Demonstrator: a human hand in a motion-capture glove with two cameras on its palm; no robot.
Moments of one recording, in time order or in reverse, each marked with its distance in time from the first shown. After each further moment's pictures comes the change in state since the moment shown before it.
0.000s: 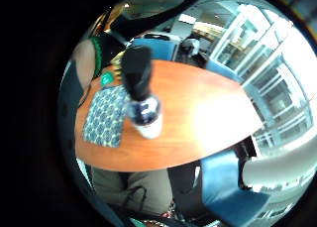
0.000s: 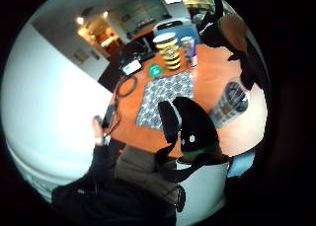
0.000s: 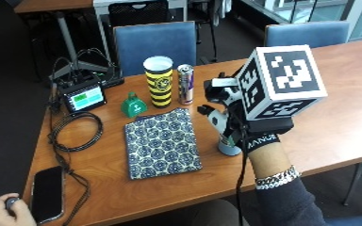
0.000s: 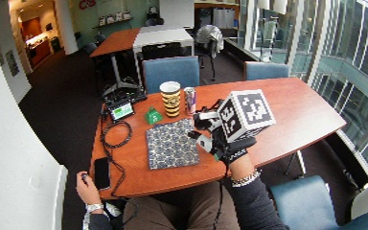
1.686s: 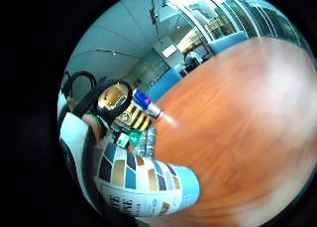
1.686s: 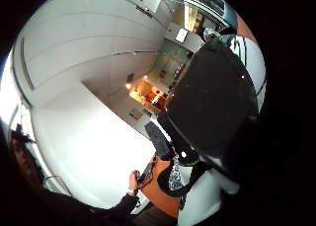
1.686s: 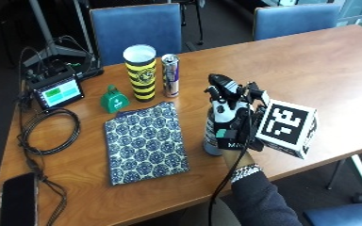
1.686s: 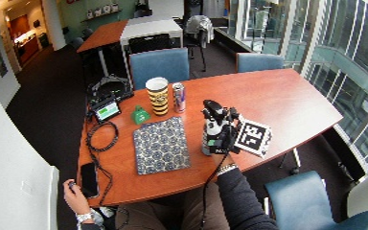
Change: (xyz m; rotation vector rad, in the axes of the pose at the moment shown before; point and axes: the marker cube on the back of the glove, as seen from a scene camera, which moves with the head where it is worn) arm 0.018 -0.016 0.075 0.503 -0.825 0.374
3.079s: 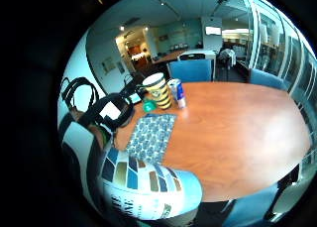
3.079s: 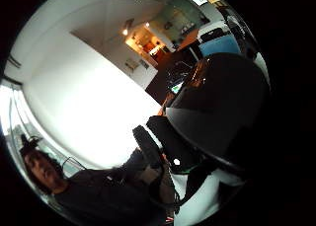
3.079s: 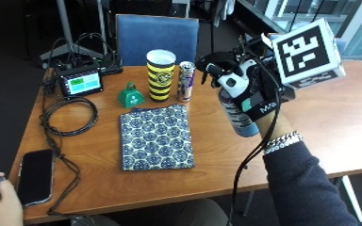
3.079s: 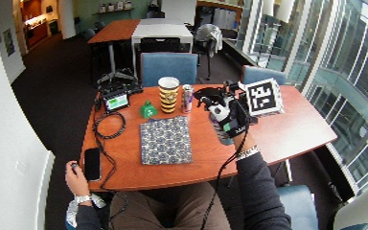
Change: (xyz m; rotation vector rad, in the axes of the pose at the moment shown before) arm -0.068 -0.067 -0.017 -0.528 0.113 -0.297
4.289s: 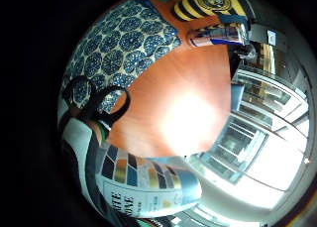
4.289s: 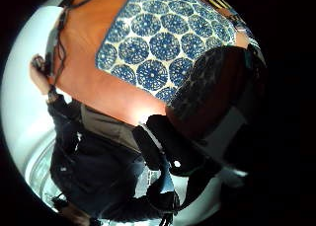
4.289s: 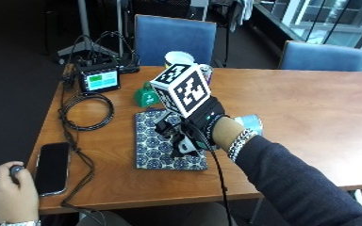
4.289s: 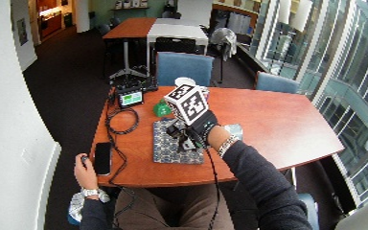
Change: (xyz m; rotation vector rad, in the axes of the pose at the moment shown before) arm 0.005 0.051 0.148 -1.069 0.874 -0.214
